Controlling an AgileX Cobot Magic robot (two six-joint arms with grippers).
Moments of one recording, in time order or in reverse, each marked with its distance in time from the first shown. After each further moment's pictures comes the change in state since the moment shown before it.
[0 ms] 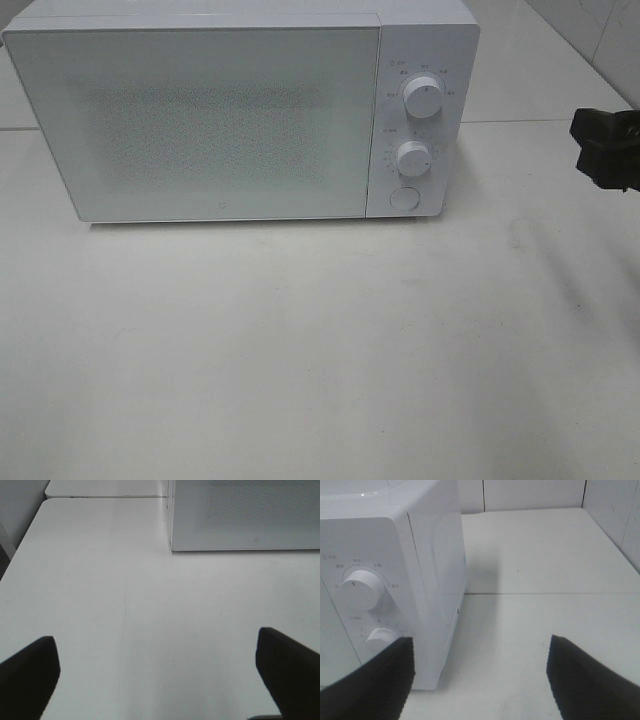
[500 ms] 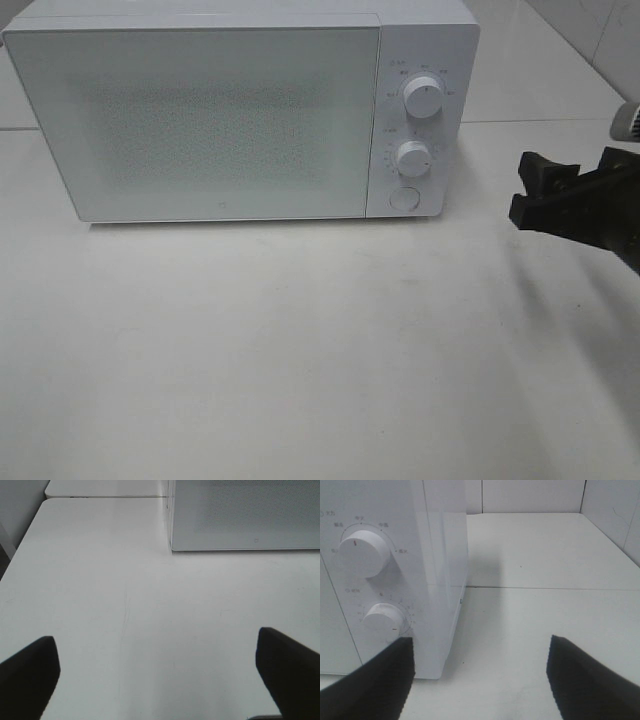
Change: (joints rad) left arm 0.000 0.000 0.000 0.000 0.000 0.000; right arm 0.256 0.327 0.062 0.314 -0.439 -0.169
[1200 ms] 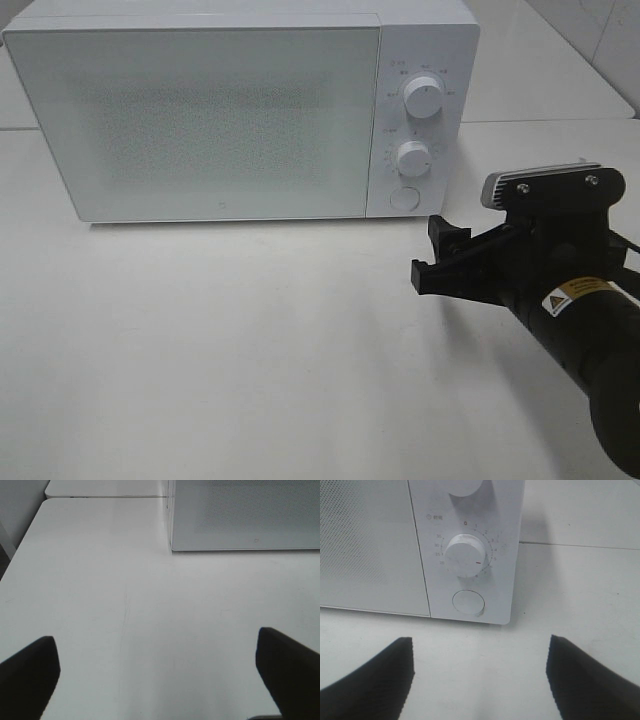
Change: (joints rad) left arm 0.000 0.000 0.000 0.000 0.000 0.000; right arm 0.393 0.228 -0.061 0.345 -0.091 -0.044
